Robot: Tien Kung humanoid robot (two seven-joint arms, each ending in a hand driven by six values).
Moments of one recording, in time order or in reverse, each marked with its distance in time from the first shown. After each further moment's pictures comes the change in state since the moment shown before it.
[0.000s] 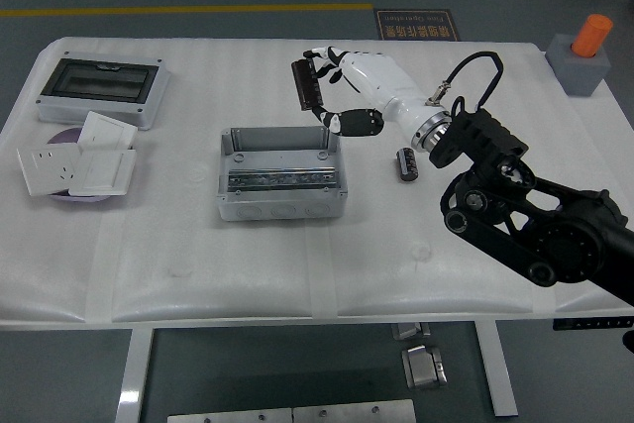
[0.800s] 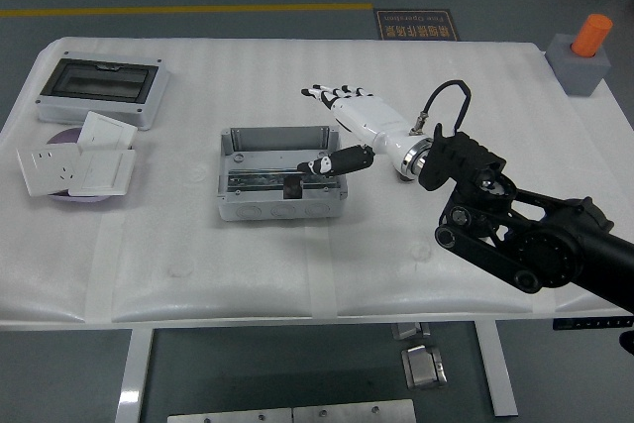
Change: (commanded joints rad) left arm -0.005 0.004 0.025 0.000 -0.020 -0.006 0.000; right arm 0.053 -0.019 -0.157 -0.180 0.004 0.039 -0.010
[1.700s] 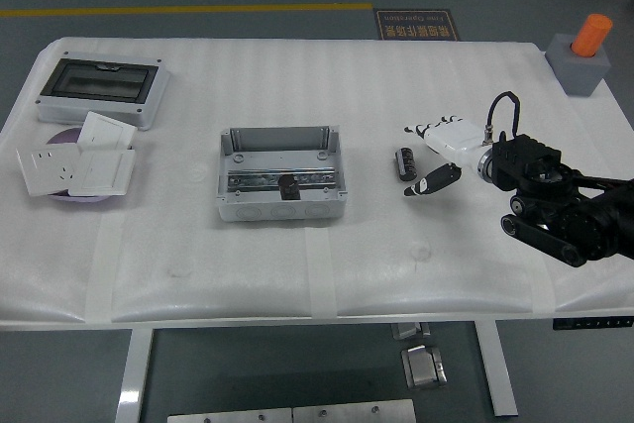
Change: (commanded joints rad) left arm -0.013 0.003 0.014 0.000 -0.013 0.007 -0.012; right arm 0.162 -0.075 -0.423 -0.354 0.165 0.009 0.065
